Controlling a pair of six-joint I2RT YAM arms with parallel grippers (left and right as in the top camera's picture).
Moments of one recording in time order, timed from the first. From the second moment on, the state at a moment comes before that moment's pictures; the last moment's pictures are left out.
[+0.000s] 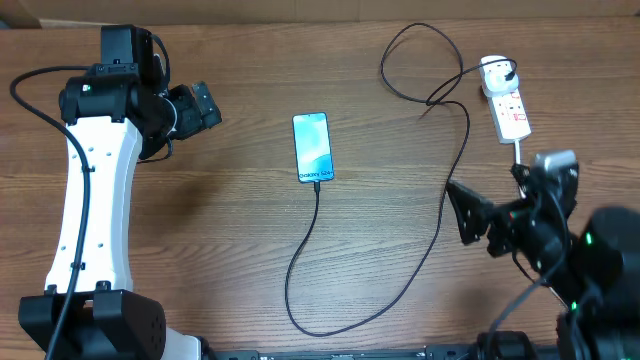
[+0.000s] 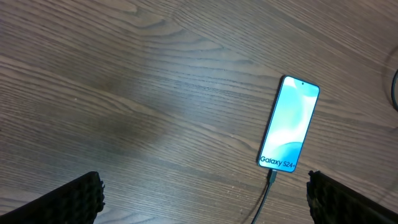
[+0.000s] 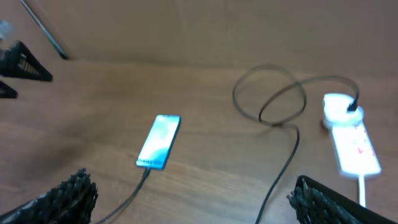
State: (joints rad) left arm 0.05 1.67 1.67 -1.17 0.12 -0.41; right arm 0.02 0.64 1.00 -0.76 -0.35 0.03
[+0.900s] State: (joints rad) left arm 0.05 1.67 1.67 -1.17 0.12 -0.41; right arm 0.02 0.07 0.27 -0.19 -0.34 0.02
